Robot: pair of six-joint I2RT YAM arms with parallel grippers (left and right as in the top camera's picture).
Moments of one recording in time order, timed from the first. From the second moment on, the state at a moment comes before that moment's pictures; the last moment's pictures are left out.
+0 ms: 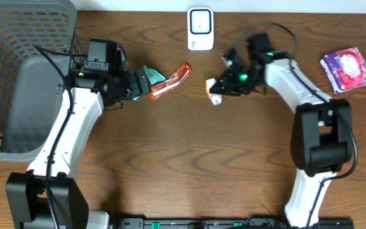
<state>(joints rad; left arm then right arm) -0.11 1.60 1.28 -0.78 0.23 -0.41 0.17 2.10 1.52 -0.77 -0.79 0.12</state>
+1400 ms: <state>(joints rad) -0.11 1.60 1.28 -0.78 0.23 -0.41 0.05 2.10 1.49 -0.98 -0.33 0.09</state>
